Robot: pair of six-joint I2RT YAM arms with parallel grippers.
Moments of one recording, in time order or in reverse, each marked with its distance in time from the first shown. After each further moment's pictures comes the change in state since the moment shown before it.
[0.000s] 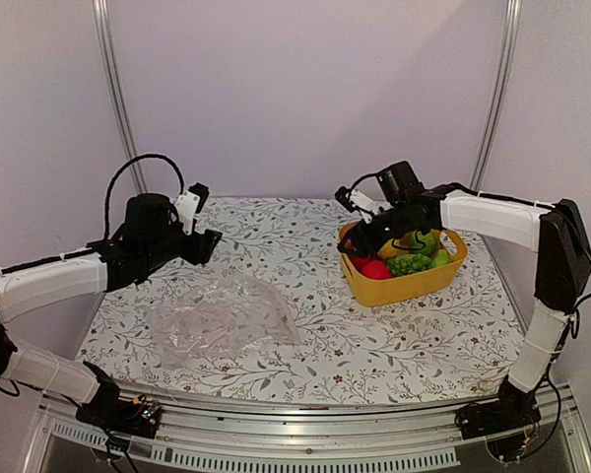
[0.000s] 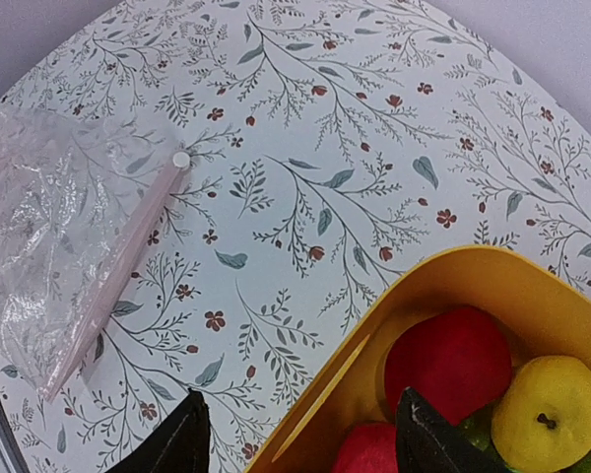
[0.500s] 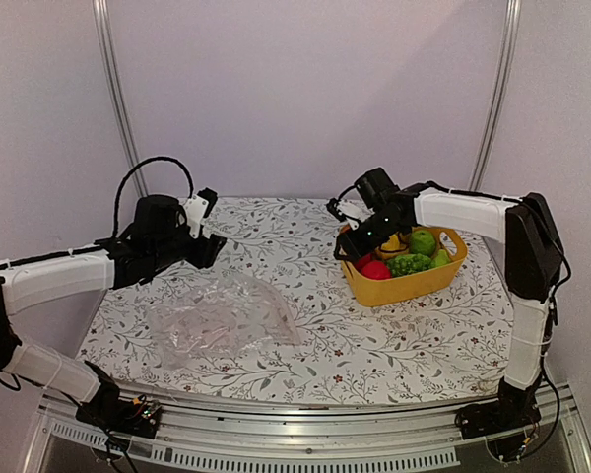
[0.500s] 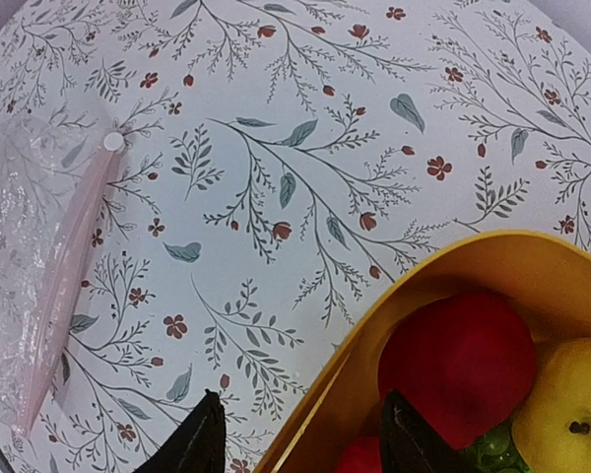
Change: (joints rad) left arm -0.016 0.048 0.016 -0.024 0.003 0.014; right arm 0.028 0.182 0.176 -0.142 0.113 0.108
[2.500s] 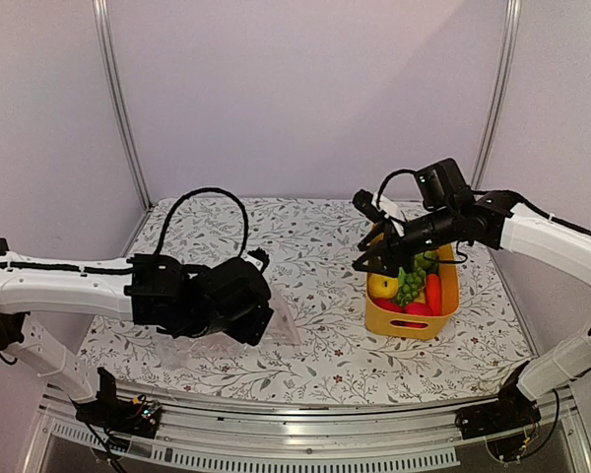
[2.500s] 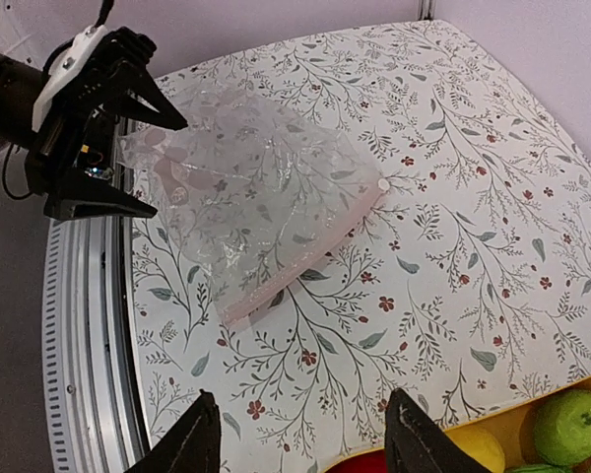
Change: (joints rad) left arm -0.710 0.124 0.292 -0.743 -0.420 -0.678; right arm 0.056 -0.624 -0.410 0.029 -0.338 -0.283
